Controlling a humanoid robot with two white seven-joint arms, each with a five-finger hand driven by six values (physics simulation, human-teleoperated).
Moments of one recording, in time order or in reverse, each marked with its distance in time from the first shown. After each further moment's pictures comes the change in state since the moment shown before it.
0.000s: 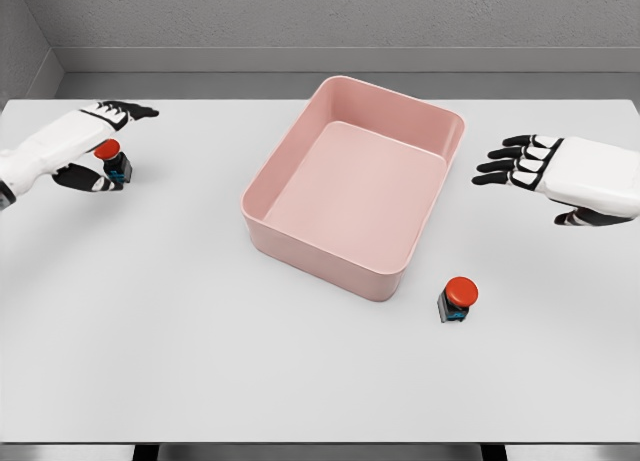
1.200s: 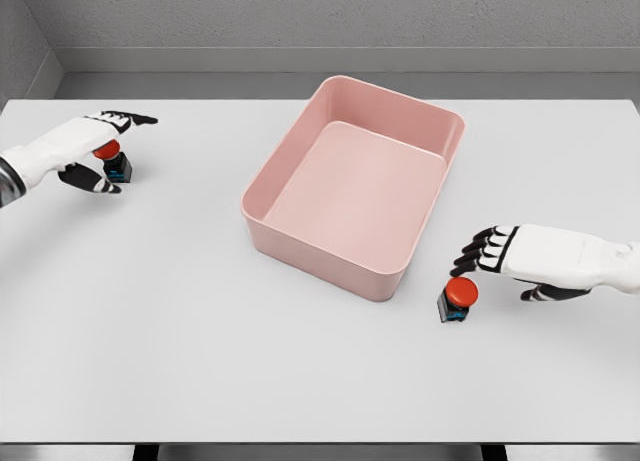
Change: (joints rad) left arm -0.152 -0.034 -0.157 0.242 -0.001 0.000 0.000; right arm 0.058 0.054 0.170 0.015 0.009 0.000 0.038
